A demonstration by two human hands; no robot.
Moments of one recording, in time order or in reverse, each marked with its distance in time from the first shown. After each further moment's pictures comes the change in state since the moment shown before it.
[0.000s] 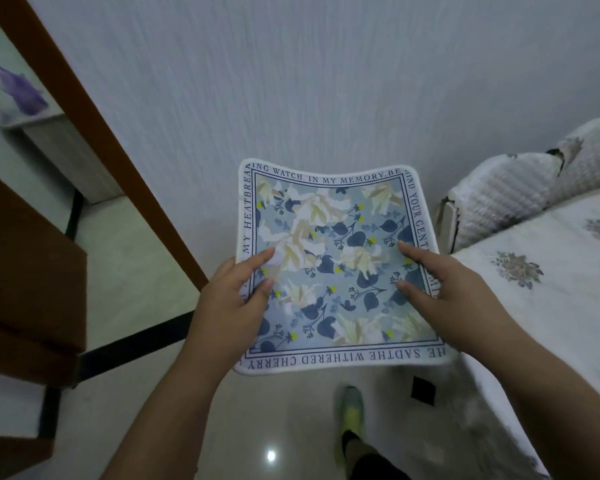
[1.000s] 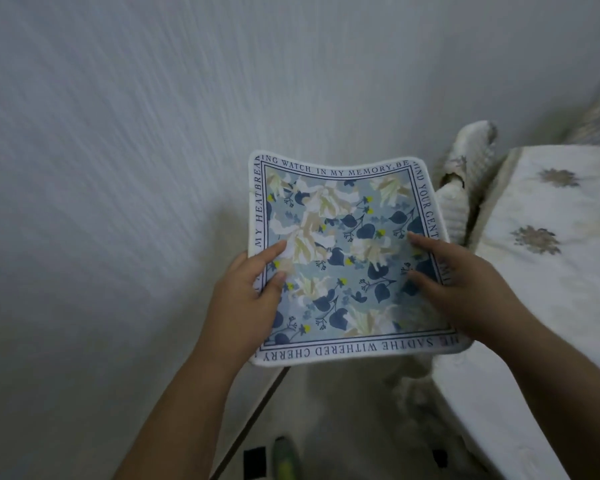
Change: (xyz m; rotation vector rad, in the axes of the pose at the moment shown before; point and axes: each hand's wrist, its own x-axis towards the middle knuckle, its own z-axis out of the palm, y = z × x) left_hand 0.469 0.058 0.206 -0.100 -0.476 0.306; right_hand 0.332 0.071 -0.084 0.020 0.390 0.487
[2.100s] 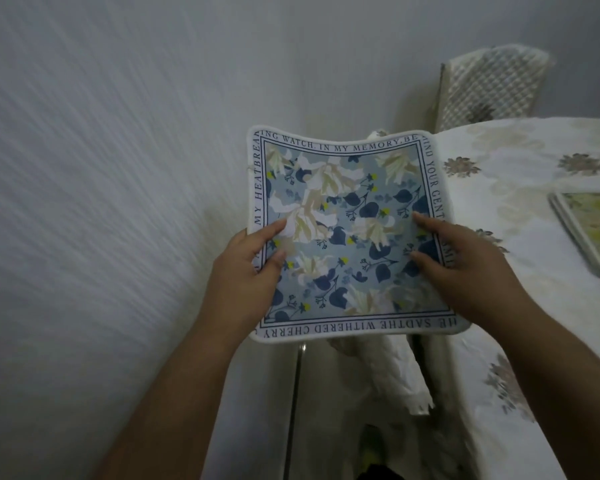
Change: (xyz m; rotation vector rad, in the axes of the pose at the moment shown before) left_hand 0.350 0.030 0.163 -0.022 -0.396 0.318; right_hand 0.234 0.063 -0.040 0.020 0.402 0.310
